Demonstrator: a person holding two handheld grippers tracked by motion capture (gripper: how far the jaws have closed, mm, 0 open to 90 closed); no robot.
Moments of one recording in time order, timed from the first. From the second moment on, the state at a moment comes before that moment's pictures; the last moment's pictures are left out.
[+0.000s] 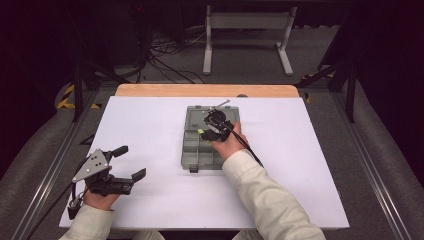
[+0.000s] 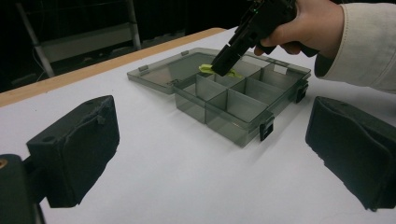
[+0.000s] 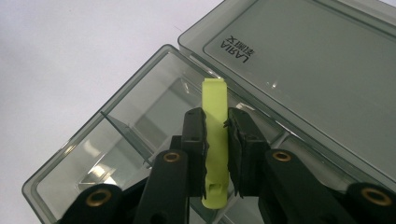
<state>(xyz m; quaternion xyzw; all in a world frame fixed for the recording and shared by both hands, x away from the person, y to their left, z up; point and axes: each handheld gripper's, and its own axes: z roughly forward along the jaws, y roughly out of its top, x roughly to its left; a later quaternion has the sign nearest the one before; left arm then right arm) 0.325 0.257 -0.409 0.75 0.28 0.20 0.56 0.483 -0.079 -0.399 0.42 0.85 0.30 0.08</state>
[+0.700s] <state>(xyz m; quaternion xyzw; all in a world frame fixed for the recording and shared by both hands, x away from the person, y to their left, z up) 0.325 0.258 -0.408 0.75 0.28 0.20 0.56 0.467 -0.094 -0.366 0.38 0.85 0.36 0.10</state>
